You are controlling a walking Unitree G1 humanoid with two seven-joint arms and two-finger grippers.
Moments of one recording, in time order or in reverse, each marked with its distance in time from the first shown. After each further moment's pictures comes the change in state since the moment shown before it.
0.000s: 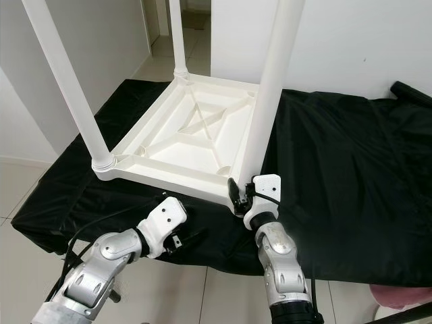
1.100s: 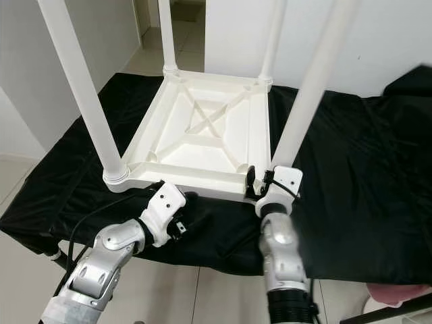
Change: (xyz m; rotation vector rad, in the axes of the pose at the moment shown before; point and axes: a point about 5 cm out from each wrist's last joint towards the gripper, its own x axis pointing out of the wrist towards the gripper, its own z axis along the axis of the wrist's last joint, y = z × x) left arm 0.007 0.005 0.017 -0.066 -0.101 0.038; right arm 0.013 -0.022 0.015 0.029 -0.061 -0.092
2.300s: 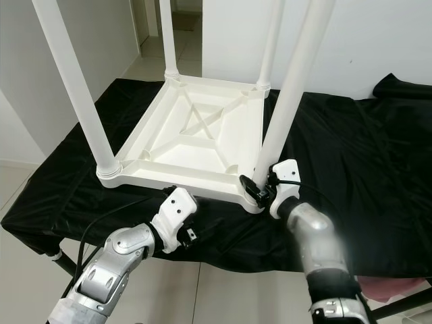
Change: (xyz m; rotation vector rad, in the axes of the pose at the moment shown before) left arm 0.010 -0.017 0.003 -0.033 -0.019 -0.072; right arm 0.012 -0.019 -0.004 -0.109 0.132 0.436
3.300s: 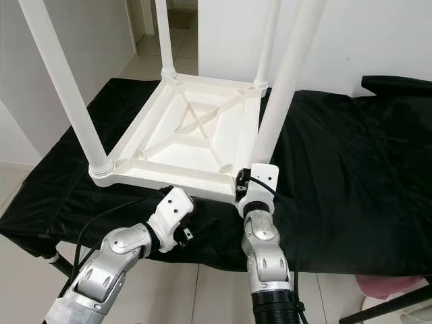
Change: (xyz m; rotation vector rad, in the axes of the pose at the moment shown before) left arm -0.005 0.006 -0.004 0.006 0.022 0.019; right arm 0.003 0.056 0.006 0.113 -0.014 -0.543
